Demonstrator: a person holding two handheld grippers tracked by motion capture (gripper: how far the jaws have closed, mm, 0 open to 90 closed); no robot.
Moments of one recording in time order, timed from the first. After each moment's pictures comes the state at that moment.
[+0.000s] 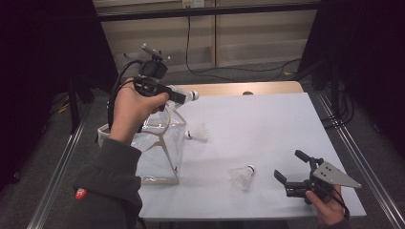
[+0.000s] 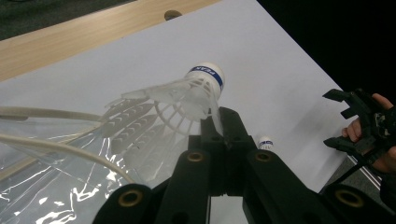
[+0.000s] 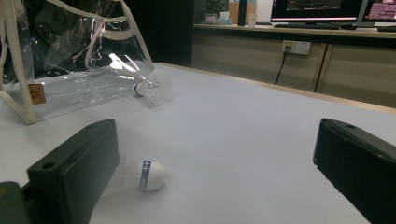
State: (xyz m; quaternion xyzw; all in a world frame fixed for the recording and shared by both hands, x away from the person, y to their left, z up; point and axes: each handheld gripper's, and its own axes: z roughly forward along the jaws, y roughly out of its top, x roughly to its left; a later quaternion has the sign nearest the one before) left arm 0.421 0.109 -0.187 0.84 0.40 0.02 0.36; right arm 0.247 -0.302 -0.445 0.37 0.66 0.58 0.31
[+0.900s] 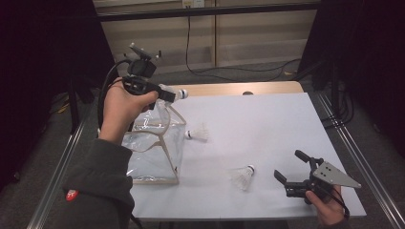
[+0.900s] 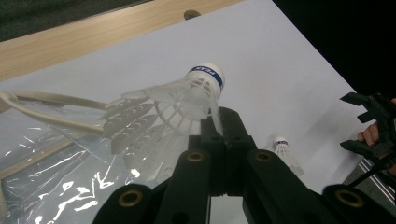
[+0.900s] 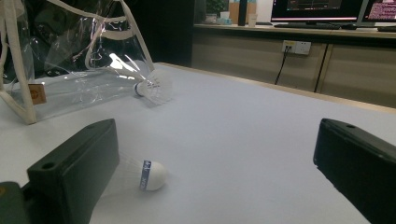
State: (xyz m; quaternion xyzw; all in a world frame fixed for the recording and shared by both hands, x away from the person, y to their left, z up) left arm 0.426 0.131 -0.188 0.83 0.43 0.03 0.35; right arm 0.247 -0.302 -0.445 0.37 0.66 0.58 0.31
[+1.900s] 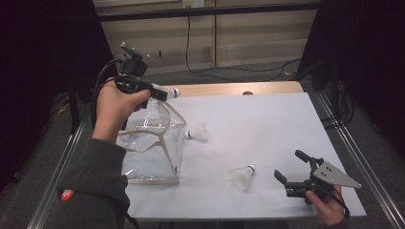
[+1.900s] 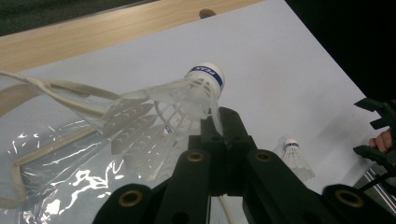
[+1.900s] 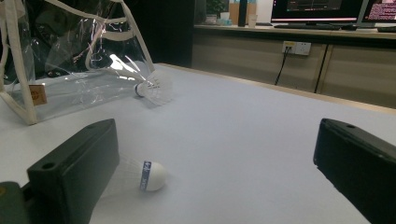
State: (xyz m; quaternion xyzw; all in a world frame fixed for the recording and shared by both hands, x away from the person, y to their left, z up) left arm 0.434 0.148 -0.190 0.82 0.45 0.04 0.35; right arm 0.247 -0.302 -0.445 0.37 0.66 0.58 0.31
